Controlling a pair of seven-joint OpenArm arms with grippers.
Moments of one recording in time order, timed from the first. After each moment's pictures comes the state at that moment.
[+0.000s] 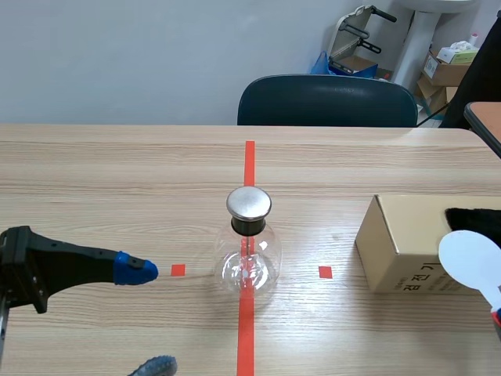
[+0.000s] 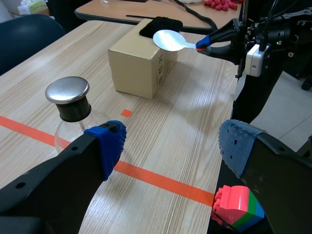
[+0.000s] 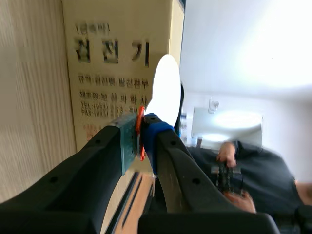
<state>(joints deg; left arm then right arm) 24.1 -70.5 41.2 115.8 -19.2 -9.4 -33.1 -34.1 13.4 28.8 66.4 -65.2 -38.7 56.1</state>
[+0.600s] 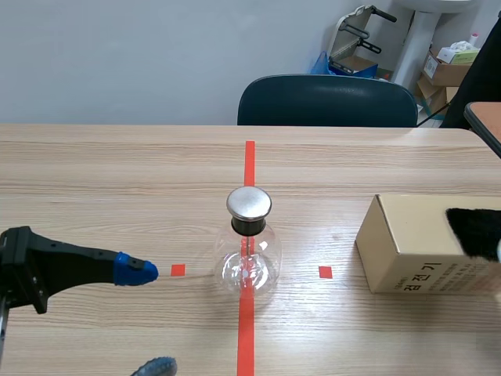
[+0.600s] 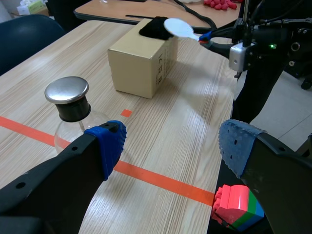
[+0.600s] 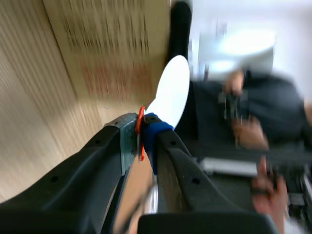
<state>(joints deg) 24.1 -70.5 41.2 115.8 -19.0 -9.4 -33.1 -34.1 9.4 28.7 66.4 -63.1 -38.7 39.4</state>
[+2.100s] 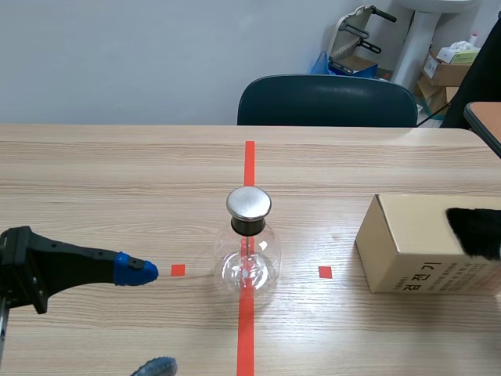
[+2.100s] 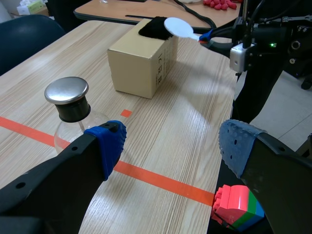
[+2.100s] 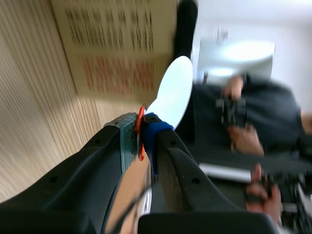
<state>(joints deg) 24.1 -70.5 41.2 115.8 -19.0 -9.4 -33.1 -34.2 10.3 28.9 66.4 -65.9 -38.7 40.0</state>
